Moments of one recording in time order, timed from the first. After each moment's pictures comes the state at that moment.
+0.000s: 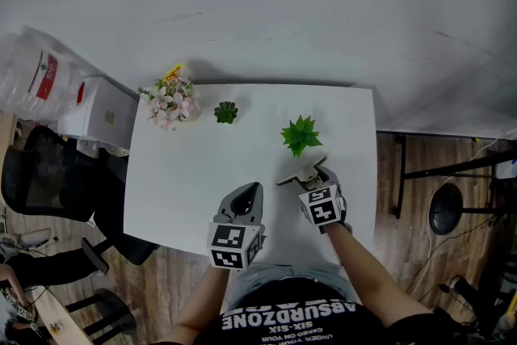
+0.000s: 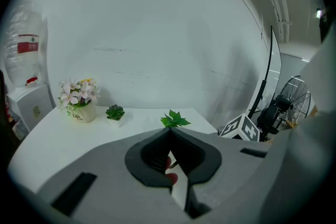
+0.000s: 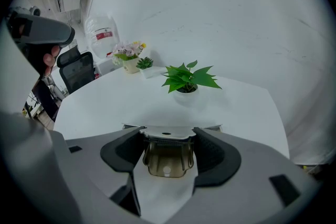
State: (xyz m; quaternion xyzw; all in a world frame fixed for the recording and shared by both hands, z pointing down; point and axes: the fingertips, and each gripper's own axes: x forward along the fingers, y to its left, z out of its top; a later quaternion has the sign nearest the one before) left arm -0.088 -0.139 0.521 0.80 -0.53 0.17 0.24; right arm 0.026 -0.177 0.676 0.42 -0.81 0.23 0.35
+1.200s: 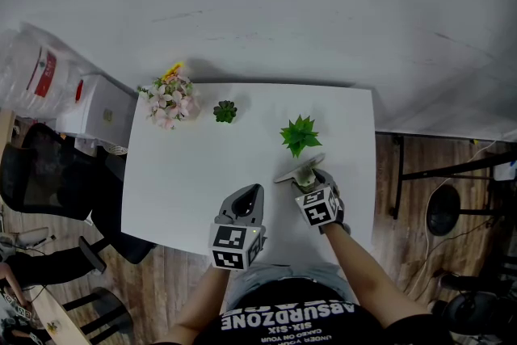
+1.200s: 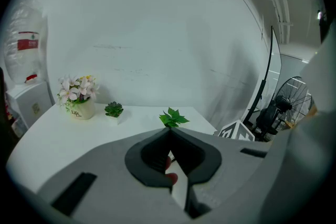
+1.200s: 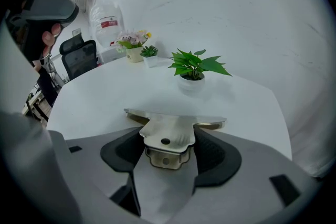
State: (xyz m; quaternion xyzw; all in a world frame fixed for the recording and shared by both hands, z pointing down) left arm -0.084 -0.134 0.526 0.80 -0.52 0.17 0.25; right arm 0.024 -0.168 0.700 0.40 -0.81 0.20 0.39
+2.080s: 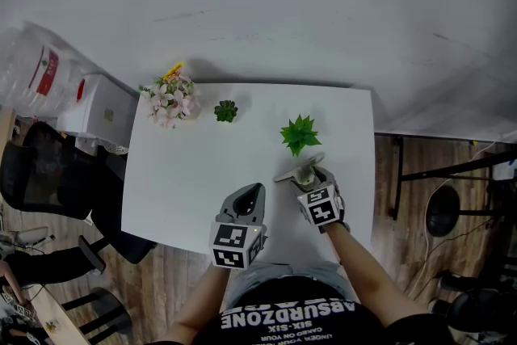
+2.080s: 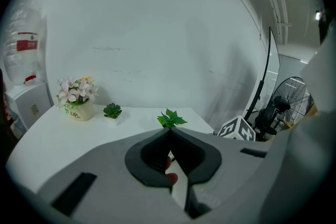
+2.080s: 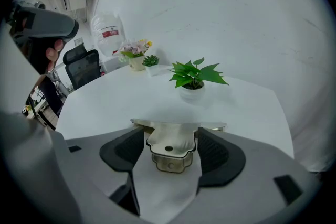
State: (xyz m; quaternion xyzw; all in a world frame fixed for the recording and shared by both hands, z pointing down) left arm -0.080 -0.132 0.522 0.80 -0.52 0.17 0.24; right arm 0.021 -0.169 0.685 0.39 -0.82 0.22 0.35
